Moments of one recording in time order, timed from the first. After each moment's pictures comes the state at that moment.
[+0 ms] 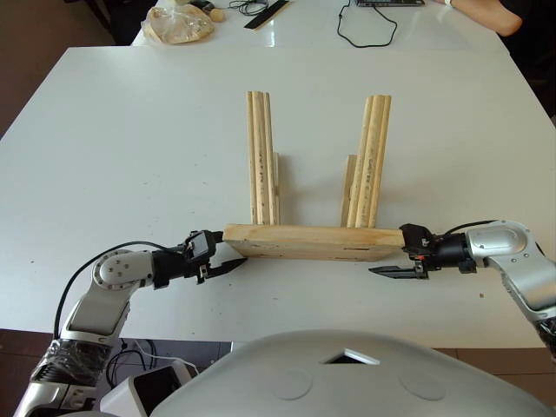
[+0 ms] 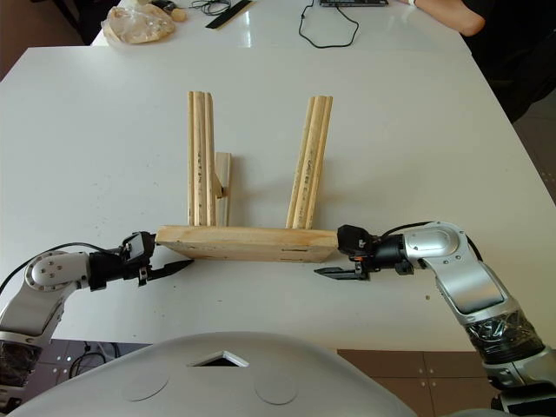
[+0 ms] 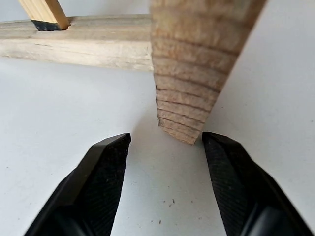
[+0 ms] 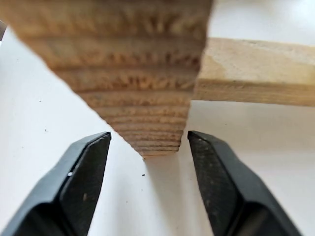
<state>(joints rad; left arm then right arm) 0.30 0.73 -0.07 -0.10 -0.21 -0.08 -1.07 0.13 -0.87 0.21 -0.24 0.22 0.21 1.20</state>
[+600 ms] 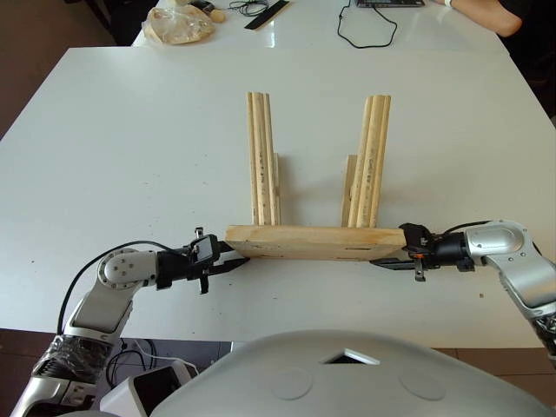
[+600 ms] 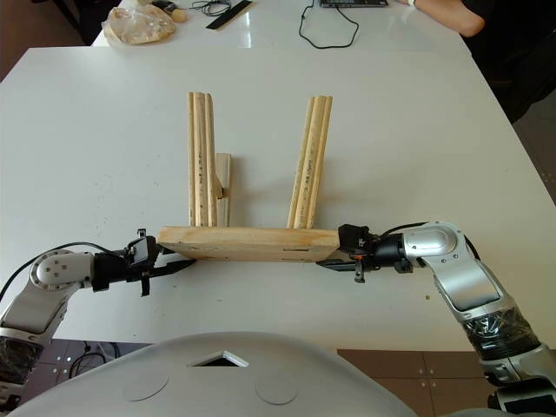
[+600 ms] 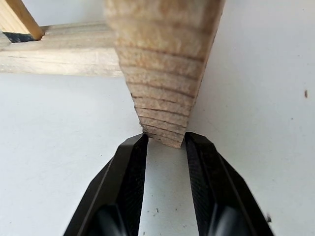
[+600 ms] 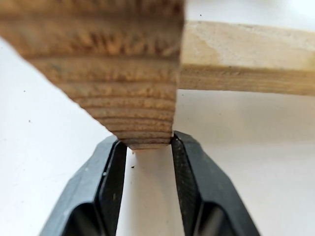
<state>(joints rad) 0.30 0.75 -0.10 -0.11 -0.22 -0.09 -1.06 0.11 -0.86 0.22 -0.22 0.19 0.21 1.17</state>
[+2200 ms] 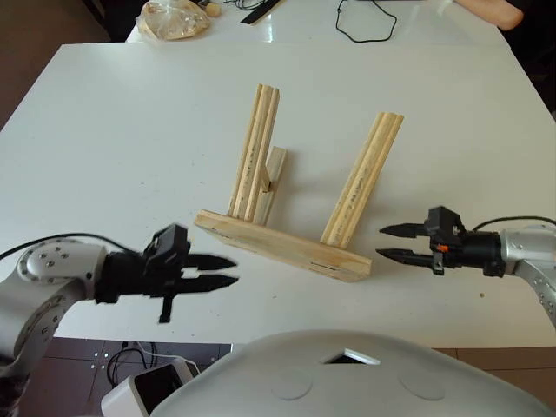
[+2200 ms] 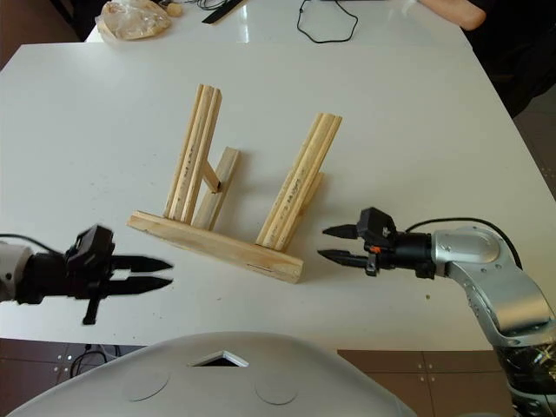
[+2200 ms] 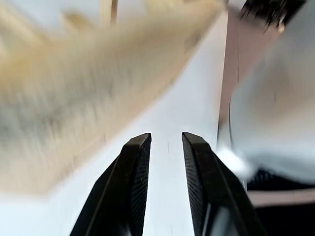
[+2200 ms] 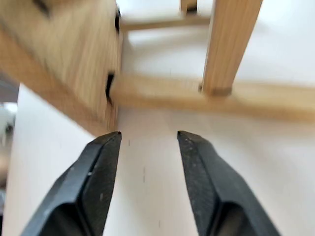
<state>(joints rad) 0.58 1.05 0.27 -0.53 -0.60 0.47 -1.28 0.35 -0.93 -0.03 -0.46 0.41 0.36 1.12</state>
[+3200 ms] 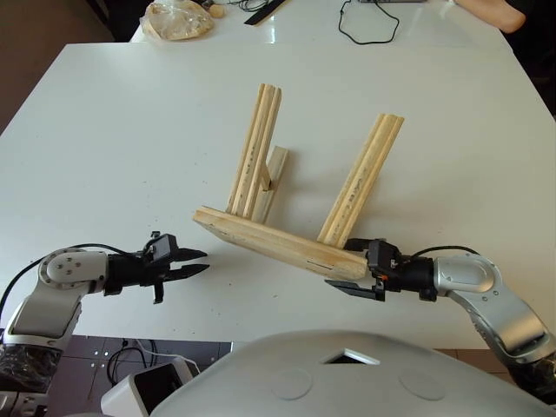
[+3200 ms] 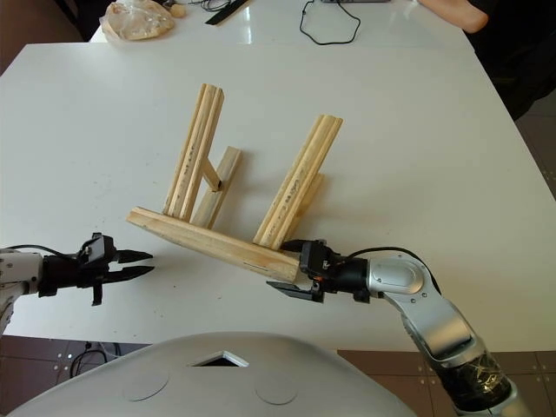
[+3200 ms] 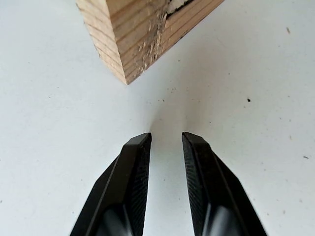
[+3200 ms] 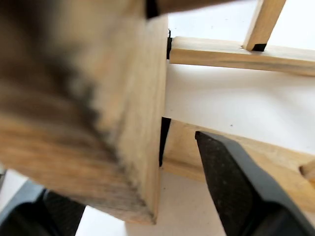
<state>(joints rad) 0.36 0.90 0.06 -0.08 -0.29 0.02 -1.18 0.30 -0.69 0.28 -0.53 0.24 0.24 0.92</state>
